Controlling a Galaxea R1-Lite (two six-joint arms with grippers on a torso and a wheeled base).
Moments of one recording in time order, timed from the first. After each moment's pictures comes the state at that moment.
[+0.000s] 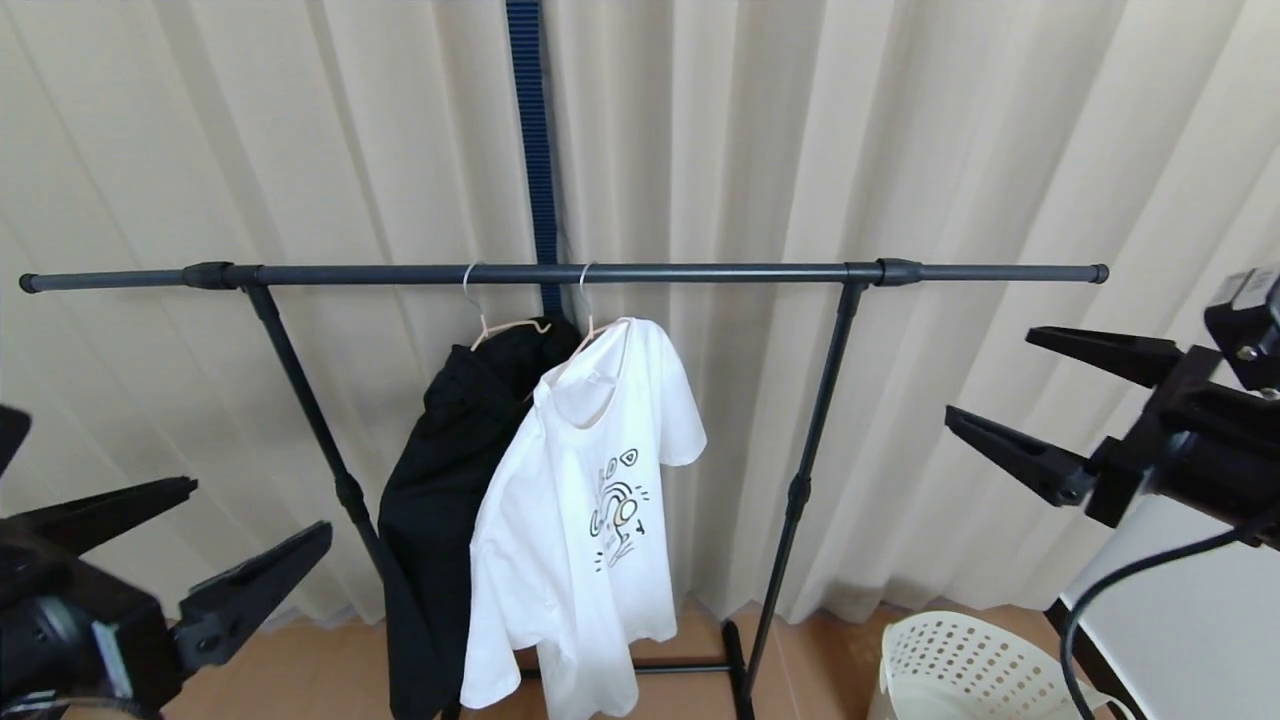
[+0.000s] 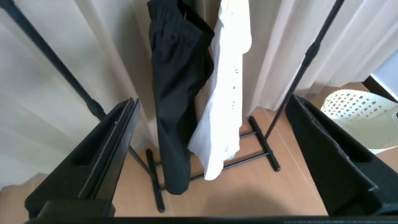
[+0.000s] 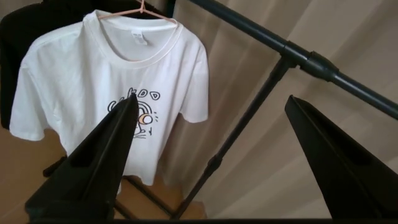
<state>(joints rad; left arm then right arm) -0.53 0.93 -0.47 -0.19 0.25 0.04 0.22 1.28 -0.51 -0.68 0.33 -0.28</state>
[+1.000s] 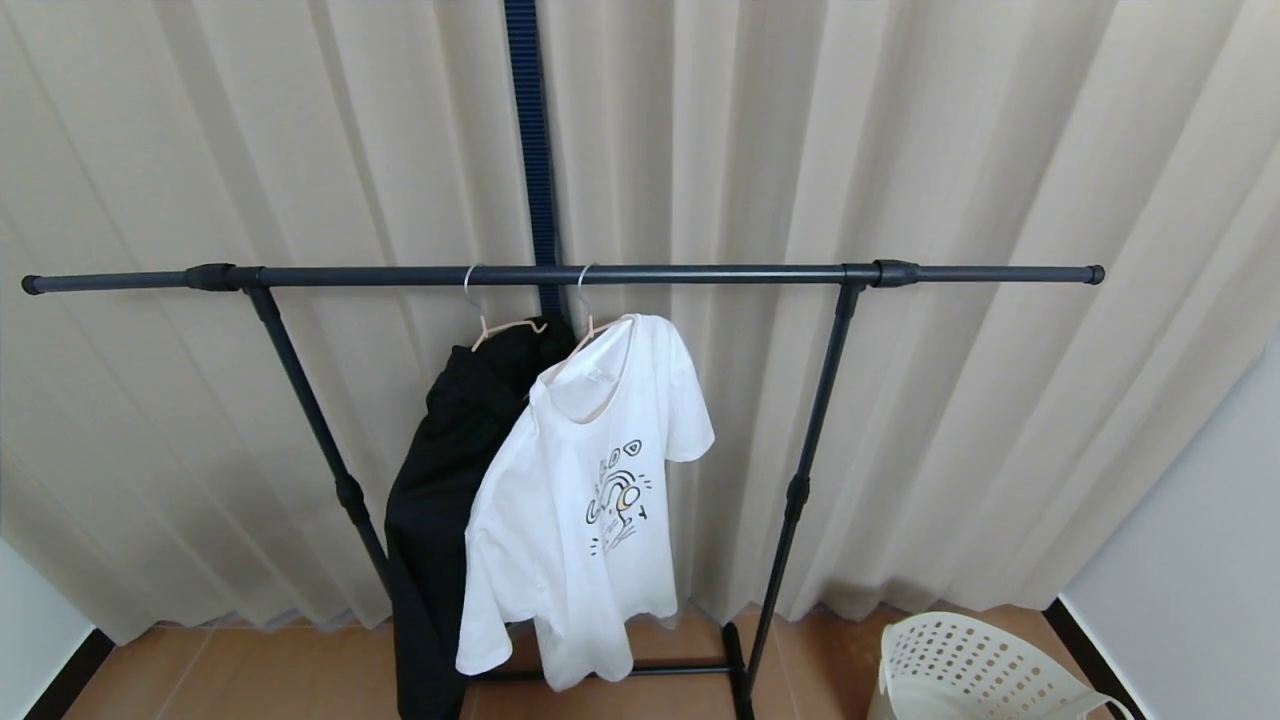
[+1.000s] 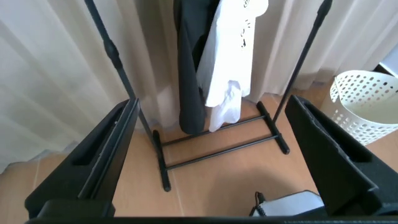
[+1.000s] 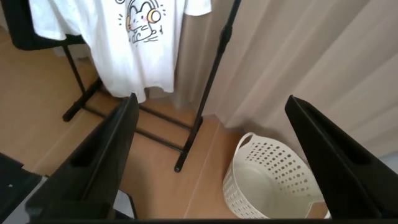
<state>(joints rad) -0.43 0.10 -0.14 0.25 0.20 0.05 0.09 0.22 -0.09 0.16 0.21 -0.19</state>
